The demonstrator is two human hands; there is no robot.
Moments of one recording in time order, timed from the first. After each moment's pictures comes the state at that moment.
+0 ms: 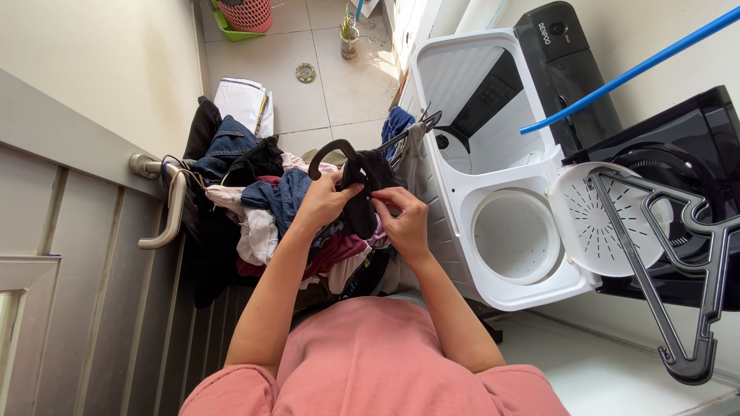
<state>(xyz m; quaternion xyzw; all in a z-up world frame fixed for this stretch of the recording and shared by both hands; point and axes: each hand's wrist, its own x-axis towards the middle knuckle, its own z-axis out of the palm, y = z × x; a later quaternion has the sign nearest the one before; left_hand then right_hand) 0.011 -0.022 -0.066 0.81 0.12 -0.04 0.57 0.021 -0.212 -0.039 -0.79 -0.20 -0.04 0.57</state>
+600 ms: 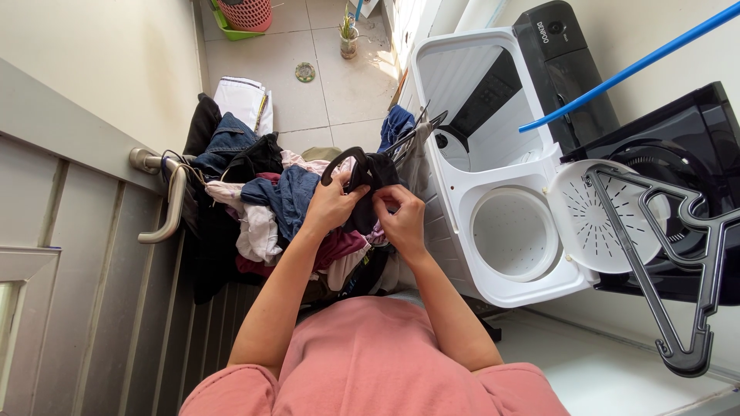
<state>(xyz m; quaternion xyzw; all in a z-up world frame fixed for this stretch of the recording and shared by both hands) 0.002 -0.041 -0.058 0.83 0.20 -0.07 0.51 0.019 -0.211 -0.051 -0.80 -0.20 -0.04 0.57</state>
